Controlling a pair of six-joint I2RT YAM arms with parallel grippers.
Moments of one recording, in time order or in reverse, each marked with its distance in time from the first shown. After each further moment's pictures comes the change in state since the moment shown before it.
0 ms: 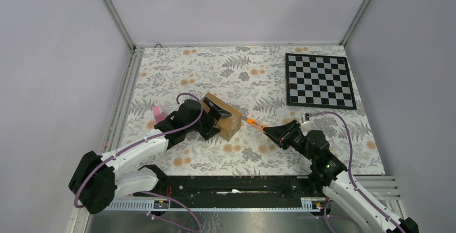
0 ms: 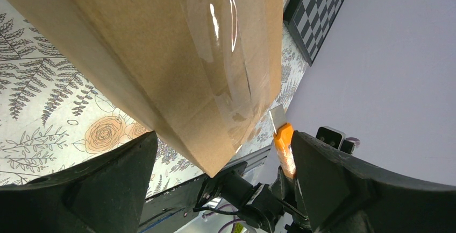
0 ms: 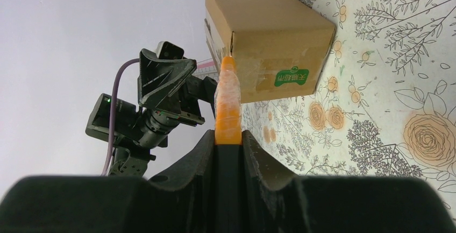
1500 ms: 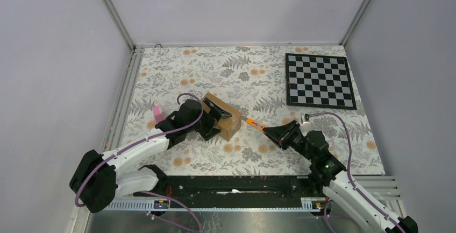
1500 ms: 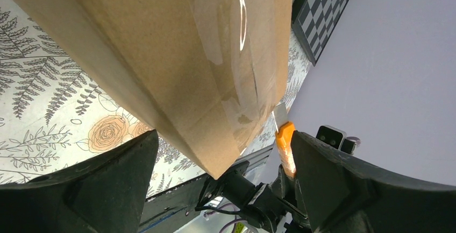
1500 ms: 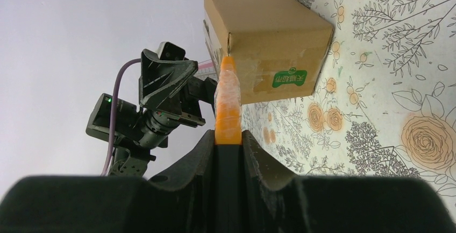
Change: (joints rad) left arm 0.000 0.009 0.000 -0.002 0.004 0.000; right arm 0.000 0.008 -0.022 0.034 0.001 0.008
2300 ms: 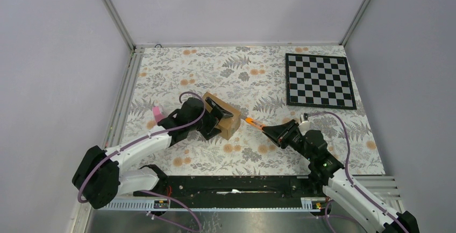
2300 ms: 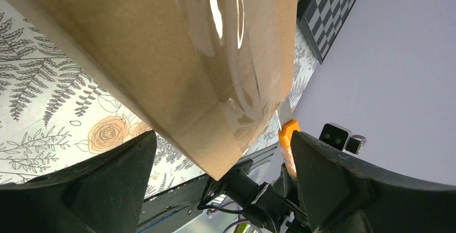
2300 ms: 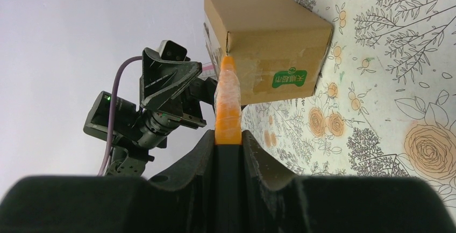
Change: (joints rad) left arm 0.000 0.045 0.026 -0.014 0.014 0.012; right arm 0.000 0.063 -0.013 0.082 0.000 0.004
